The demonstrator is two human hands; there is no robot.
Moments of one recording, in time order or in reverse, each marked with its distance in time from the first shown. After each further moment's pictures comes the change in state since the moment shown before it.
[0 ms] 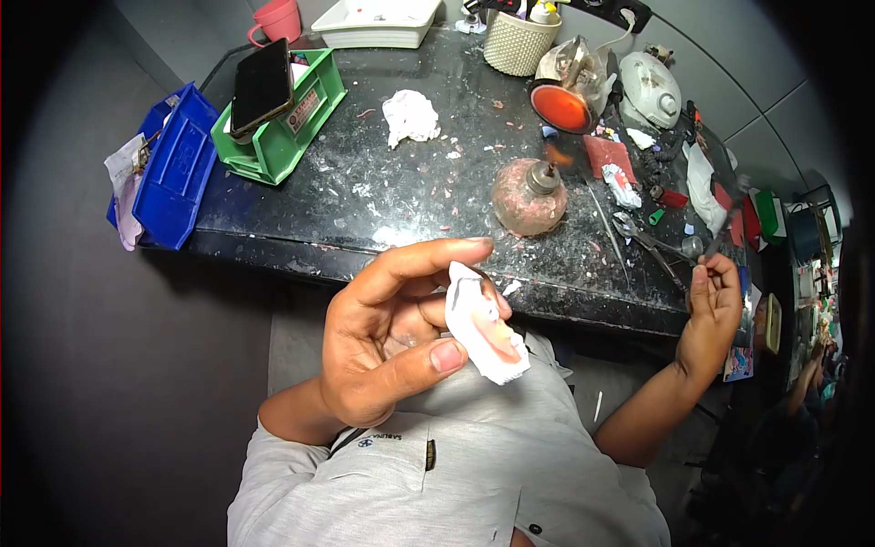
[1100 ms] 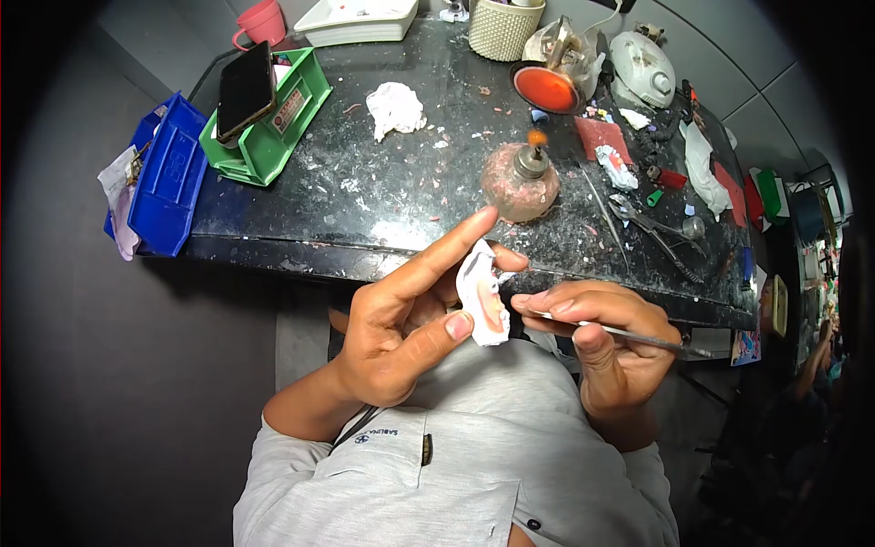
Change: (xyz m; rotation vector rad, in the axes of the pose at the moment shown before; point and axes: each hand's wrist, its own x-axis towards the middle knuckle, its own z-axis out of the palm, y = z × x) left_hand 0.008 -0.015 -0.002 0.215 -0.026 -0.097; right_hand -0.063 -0.084 0.086 0.568 -0.561 -0.143
